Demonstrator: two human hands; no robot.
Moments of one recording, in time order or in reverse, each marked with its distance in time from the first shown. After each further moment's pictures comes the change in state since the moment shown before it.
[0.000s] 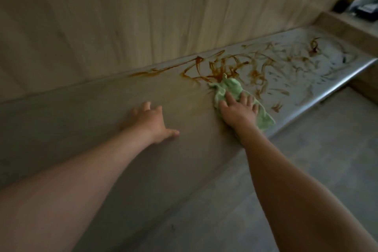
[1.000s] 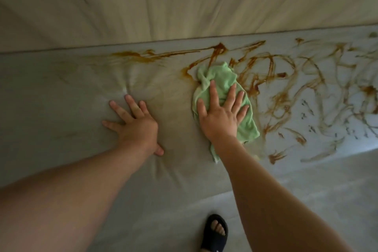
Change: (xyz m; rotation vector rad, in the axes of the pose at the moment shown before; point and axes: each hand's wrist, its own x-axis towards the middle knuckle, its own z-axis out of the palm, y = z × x) left_hand 0.080 0.076 -0.010 -0.031 -0.549 -0.457; right_hand 0.103 -0.042 -0.017 -0.059 -0.274 -0.243
